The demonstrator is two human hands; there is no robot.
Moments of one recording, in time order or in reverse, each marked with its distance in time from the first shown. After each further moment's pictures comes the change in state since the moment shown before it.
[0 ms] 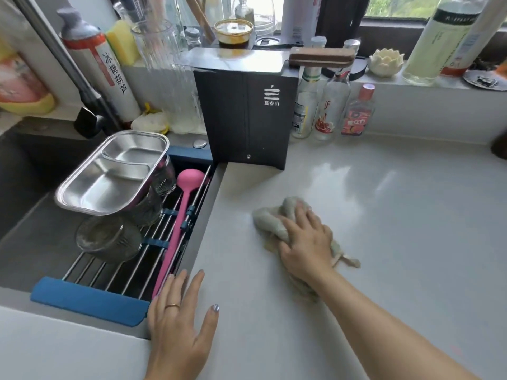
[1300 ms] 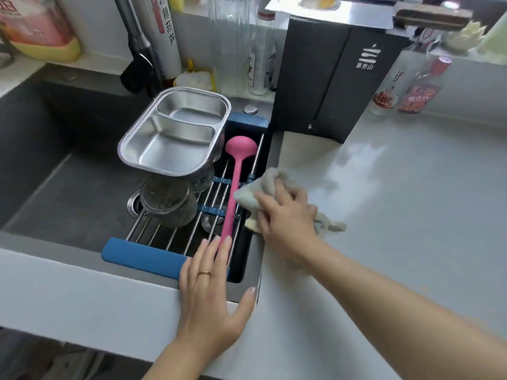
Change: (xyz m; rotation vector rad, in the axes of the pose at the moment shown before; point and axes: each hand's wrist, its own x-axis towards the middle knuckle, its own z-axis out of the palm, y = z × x) left_hand 0.004 -0.078 -0.048 -0.152 -0.001 0.236; right_hand 0.000 -0.144 0.056 -0.111 -0.047 -0.148
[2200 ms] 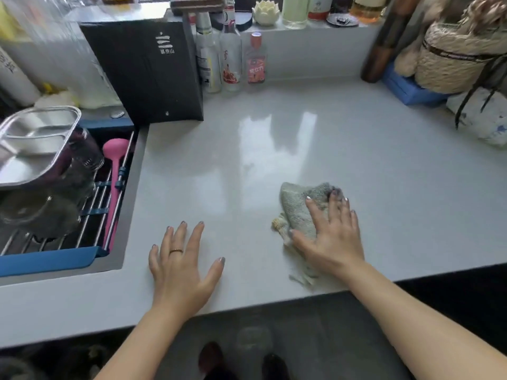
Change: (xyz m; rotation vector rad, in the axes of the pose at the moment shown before) left_hand -0.043 0.113 0.095 0.320 -0.184 0.096; right_hand -0.238 0.218 -0.056 0.008 0.057 0.535
